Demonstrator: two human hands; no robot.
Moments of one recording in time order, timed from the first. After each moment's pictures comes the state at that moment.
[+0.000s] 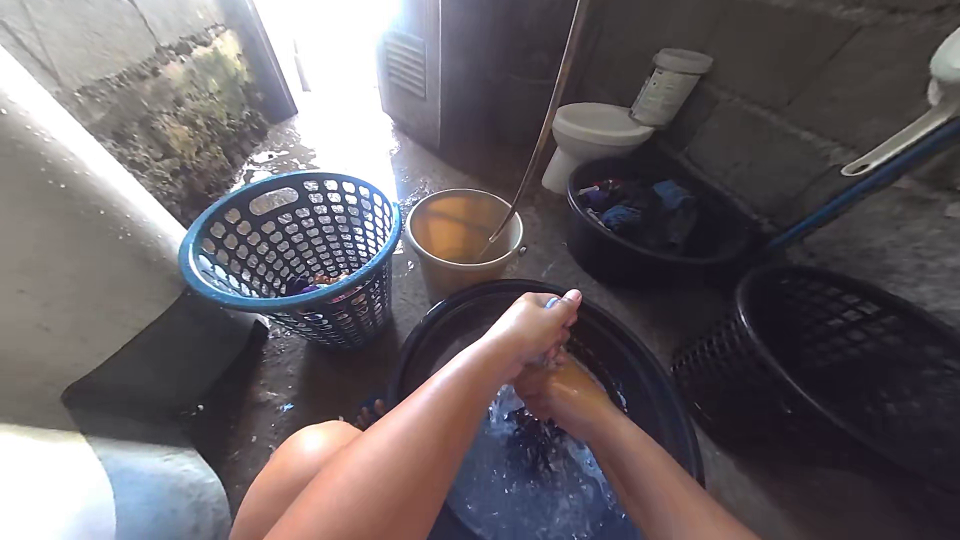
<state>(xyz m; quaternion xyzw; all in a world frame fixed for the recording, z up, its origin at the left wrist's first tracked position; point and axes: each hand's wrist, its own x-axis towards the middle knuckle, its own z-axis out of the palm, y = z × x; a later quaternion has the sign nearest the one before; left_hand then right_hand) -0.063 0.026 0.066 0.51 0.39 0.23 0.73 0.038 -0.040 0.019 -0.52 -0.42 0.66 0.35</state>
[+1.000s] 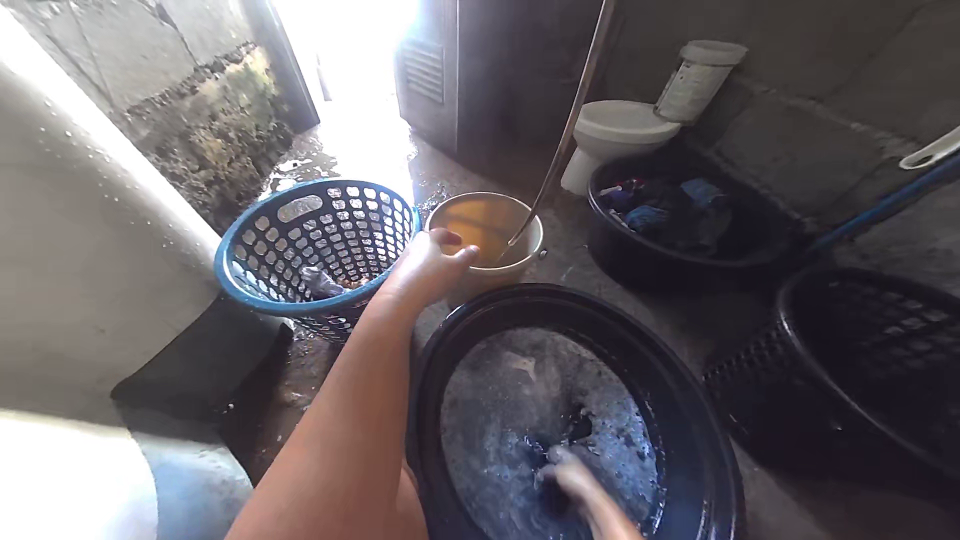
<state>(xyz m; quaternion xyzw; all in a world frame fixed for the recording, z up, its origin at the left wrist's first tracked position) -0.181 0.083 0.115 0.65 0.63 0.22 0.36 0.074 -0.102 -0.225 -0.75 -0.34 0.55 0.12</state>
